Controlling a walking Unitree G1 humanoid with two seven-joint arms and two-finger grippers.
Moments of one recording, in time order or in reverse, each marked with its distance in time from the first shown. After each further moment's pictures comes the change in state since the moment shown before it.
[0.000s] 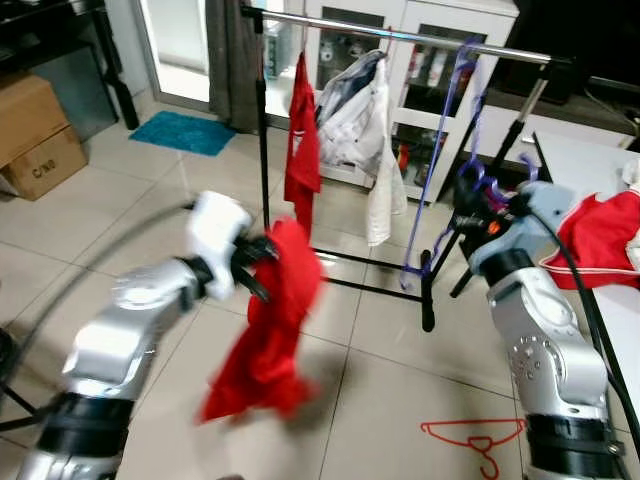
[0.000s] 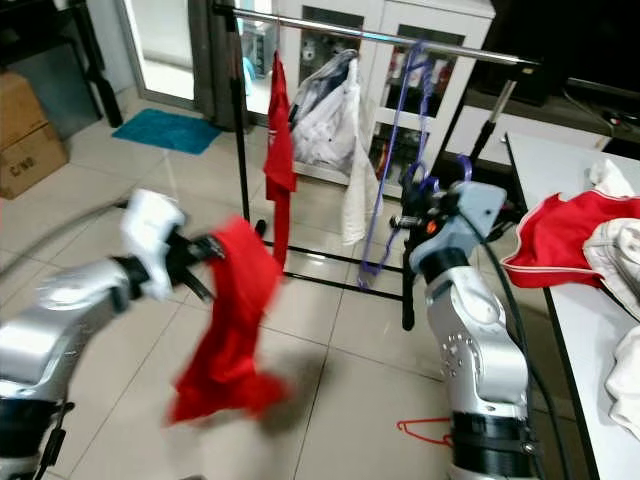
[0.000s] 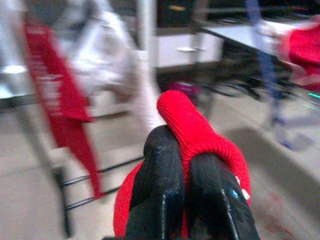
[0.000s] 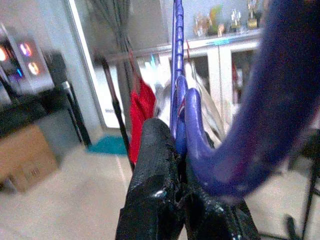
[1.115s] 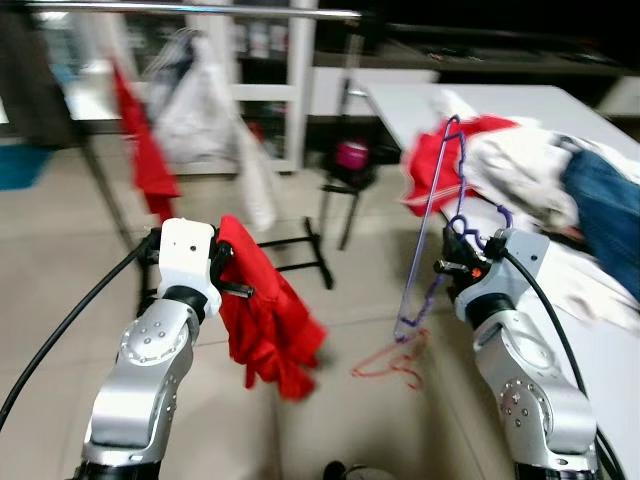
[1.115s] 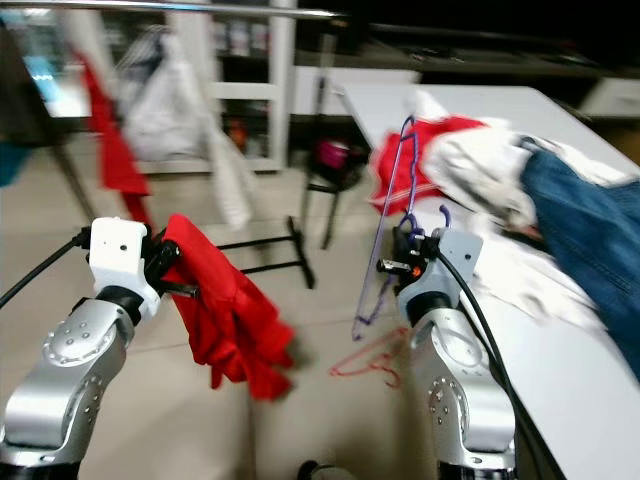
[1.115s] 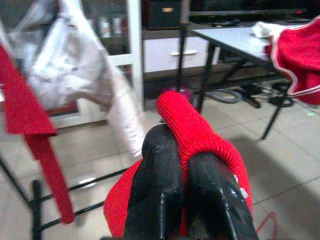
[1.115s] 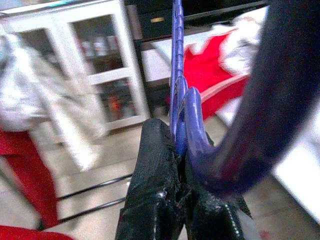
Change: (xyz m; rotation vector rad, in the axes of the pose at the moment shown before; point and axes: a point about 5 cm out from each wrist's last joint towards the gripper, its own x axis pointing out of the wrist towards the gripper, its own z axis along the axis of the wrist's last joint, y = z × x) left arm -0.014 -0.017 -0.024 -0.047 -0.033 0.464; right arm -0.028 0.009 -0.029 0.019 0.112 -0.141
